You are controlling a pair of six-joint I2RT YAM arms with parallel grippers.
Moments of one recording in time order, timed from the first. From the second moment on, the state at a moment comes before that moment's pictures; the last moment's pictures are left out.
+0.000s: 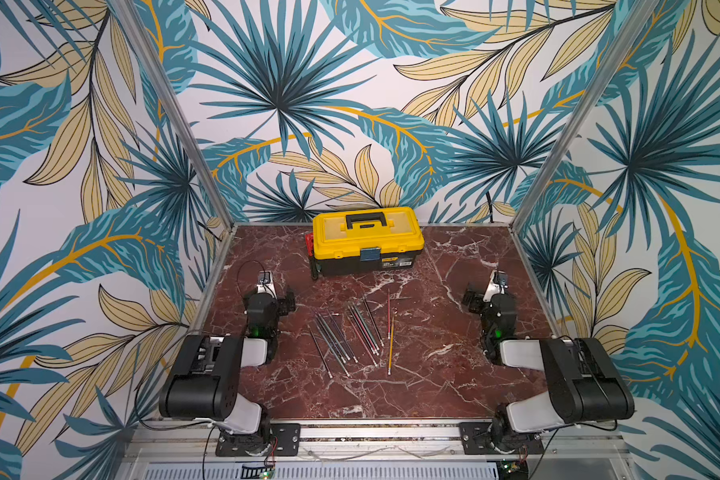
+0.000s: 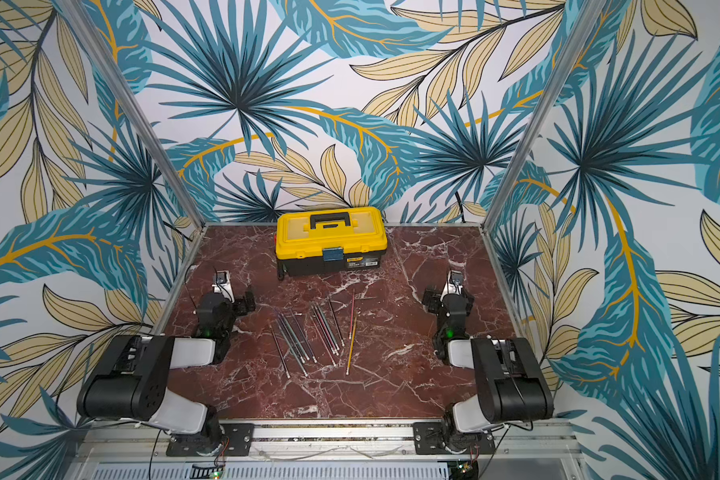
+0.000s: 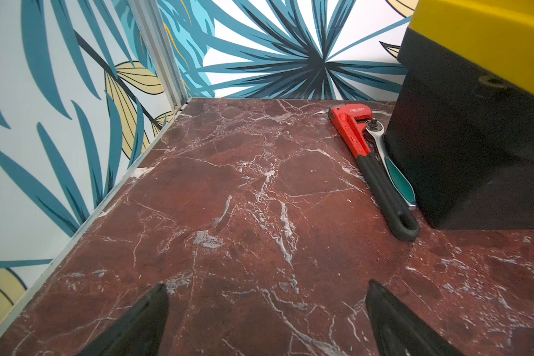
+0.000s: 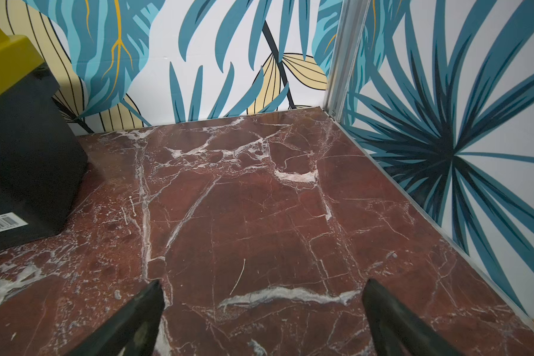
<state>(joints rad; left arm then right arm) -0.01 1.51 0.37 0.83 -0.18 -0.04 0.00 1.49 0.35 0.88 0.28 0.07</state>
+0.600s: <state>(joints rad) -0.01 1.51 0.37 0.83 -0.18 -0.04 0.00 1.49 0.35 0.88 0.28 0.07</state>
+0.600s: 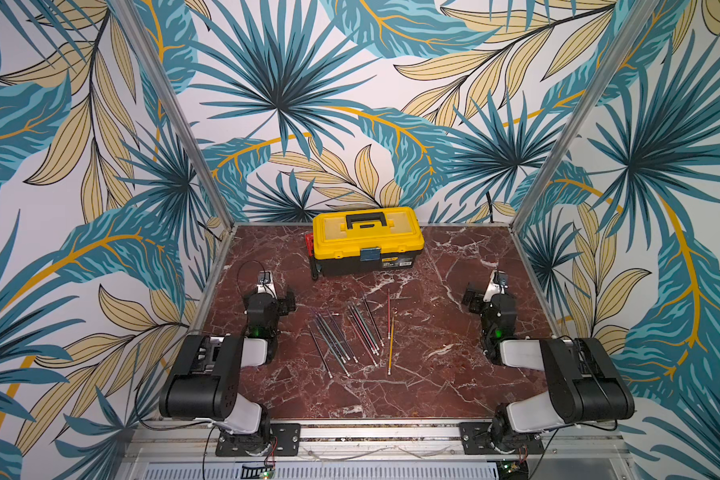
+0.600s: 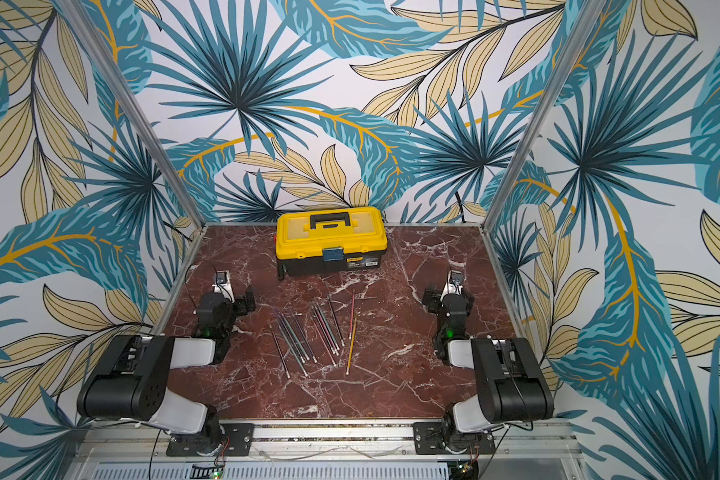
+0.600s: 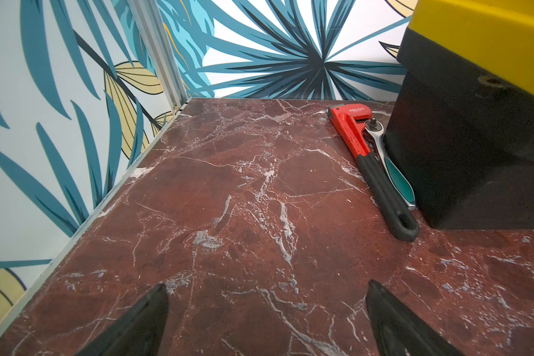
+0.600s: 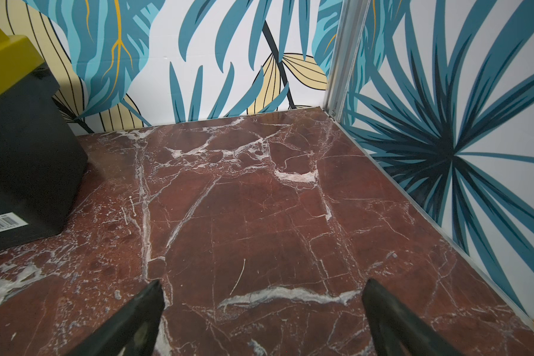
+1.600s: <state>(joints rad) -0.01 0.37 0.70 -0.20 -0.16 -0.67 0.00 0.69 0.61 -0.05 0.16 0.49</state>
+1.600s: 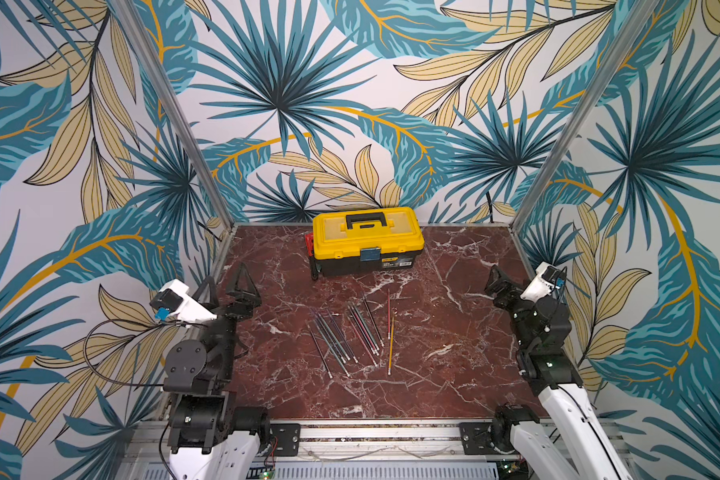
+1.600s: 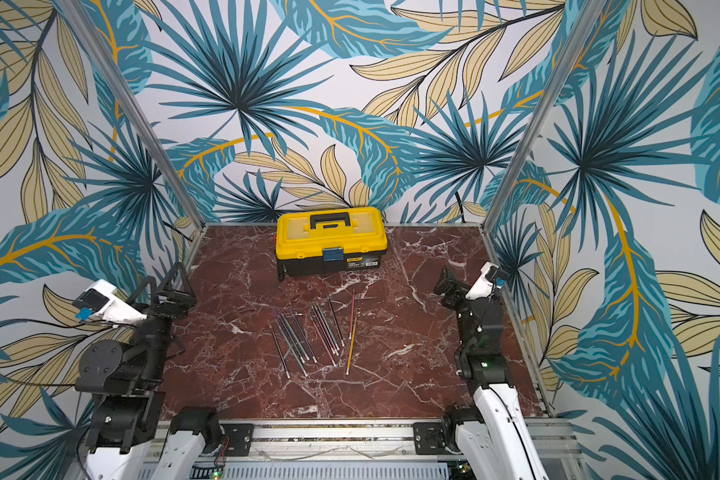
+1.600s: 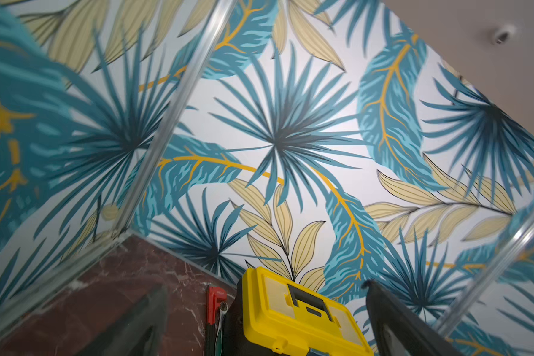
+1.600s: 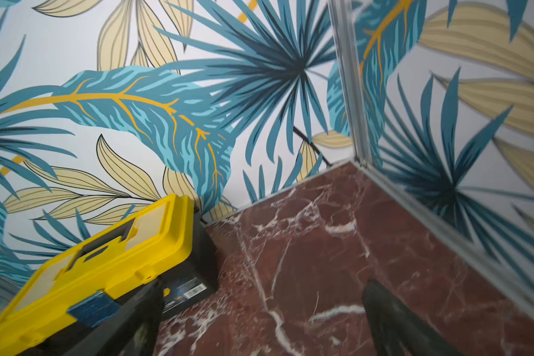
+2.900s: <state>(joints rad) -0.01 0.75 0.55 -0.30 -0.09 -0.87 0.94 1.21 0.81 -0.39 0.29 0.76</state>
